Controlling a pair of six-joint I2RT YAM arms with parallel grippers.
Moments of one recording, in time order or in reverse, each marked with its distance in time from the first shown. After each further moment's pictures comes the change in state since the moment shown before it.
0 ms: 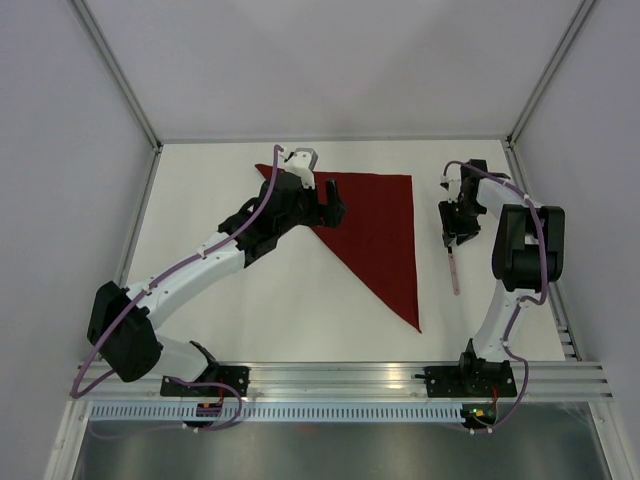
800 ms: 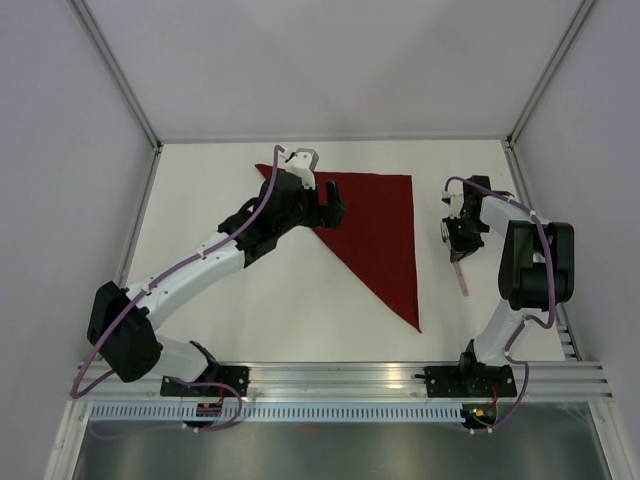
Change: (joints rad) left arm 0.000 -0.001 0.000 -0.005 0.017 0.000; right arm 0.003 -0.174 -0.246 0.076 0.020 -0.025
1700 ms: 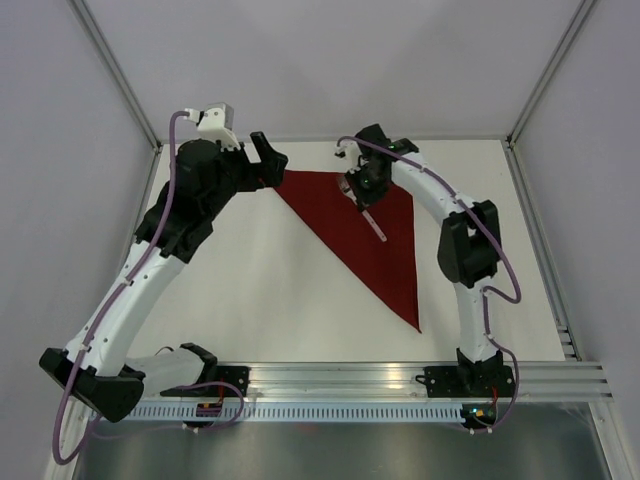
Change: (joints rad) left arm 0.223 -0.220 0.239 -0.257 -0.032 0.023; right arm 0.484 0.277 0.758 -0.213 -0.074 0.053
